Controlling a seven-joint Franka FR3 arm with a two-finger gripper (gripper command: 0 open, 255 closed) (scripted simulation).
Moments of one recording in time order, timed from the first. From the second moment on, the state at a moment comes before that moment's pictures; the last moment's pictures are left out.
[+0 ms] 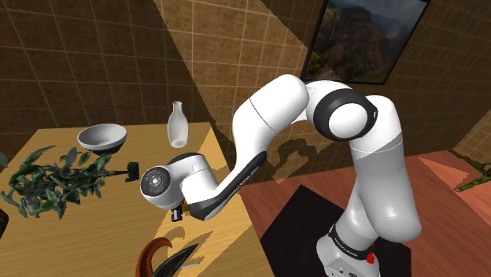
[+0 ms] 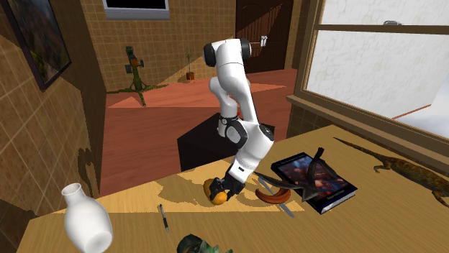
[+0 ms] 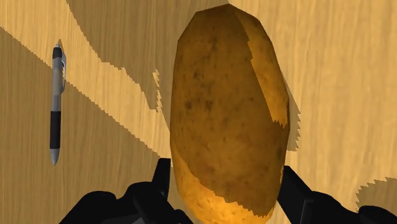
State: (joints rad) arm 0.38 0.57 0.24 -1.91 -0.91 2.28 0.31
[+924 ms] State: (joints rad) arm 0.36 0.44 0.28 -1.93 -0.82 2.20 0.21
